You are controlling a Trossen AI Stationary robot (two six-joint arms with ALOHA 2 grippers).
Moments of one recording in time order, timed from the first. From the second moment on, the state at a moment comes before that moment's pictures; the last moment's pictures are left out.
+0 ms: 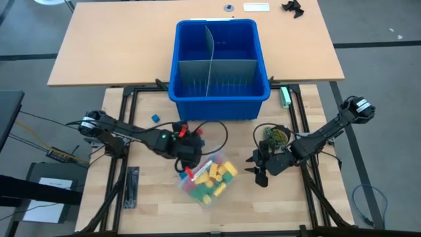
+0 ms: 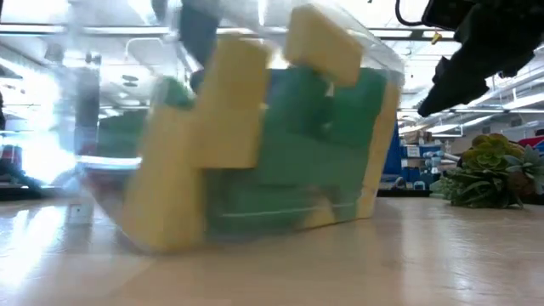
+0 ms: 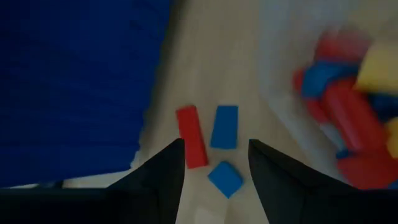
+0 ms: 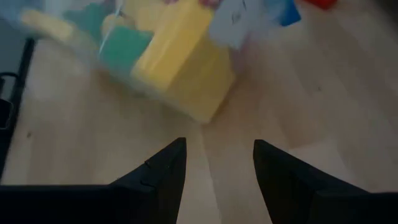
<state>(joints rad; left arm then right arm) -0.27 1.63 1.43 -1.02 -0.60 -0.32 0.54 1.21 0.65 -0.24 0.45 0.64</state>
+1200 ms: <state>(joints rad) -0.52 1.61 1.34 -0.82 -0.64 -0.66 0.54 1.45 0.65 0.00 0.51 0.47</state>
